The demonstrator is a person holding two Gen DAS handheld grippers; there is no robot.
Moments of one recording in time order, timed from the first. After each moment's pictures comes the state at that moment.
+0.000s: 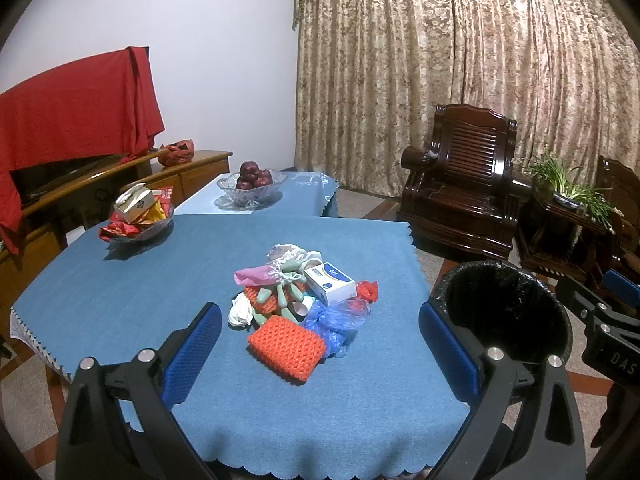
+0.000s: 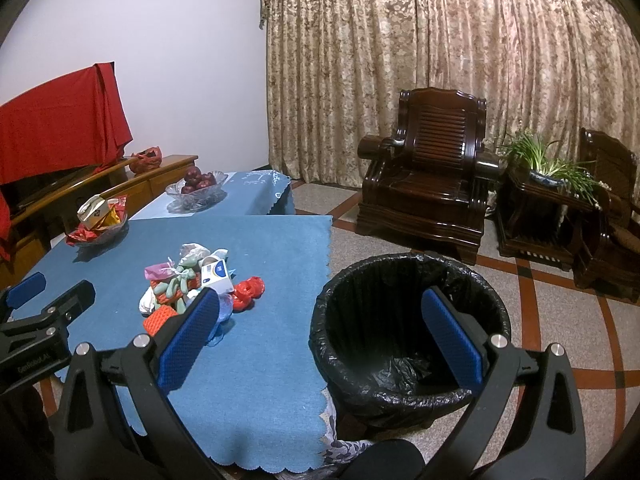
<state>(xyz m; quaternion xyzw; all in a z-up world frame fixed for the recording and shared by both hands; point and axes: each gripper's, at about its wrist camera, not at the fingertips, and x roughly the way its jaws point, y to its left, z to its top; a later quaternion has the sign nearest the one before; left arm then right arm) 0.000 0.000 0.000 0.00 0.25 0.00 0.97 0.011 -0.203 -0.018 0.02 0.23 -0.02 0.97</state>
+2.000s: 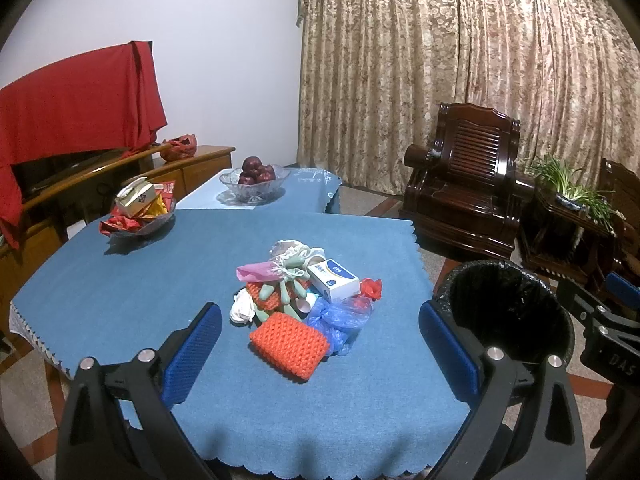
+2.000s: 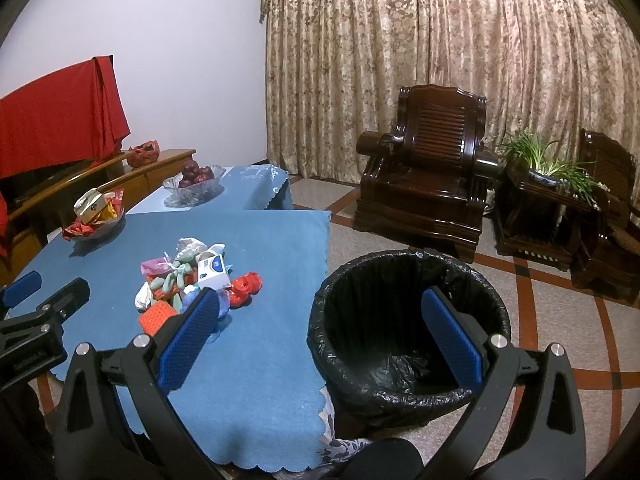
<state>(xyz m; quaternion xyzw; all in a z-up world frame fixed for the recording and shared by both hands) 0.002 0.010 -0.003 0.00 0.25 0.00 0.97 0.014 -0.204 -0.021 0.02 0.24 -0.02 0.97</state>
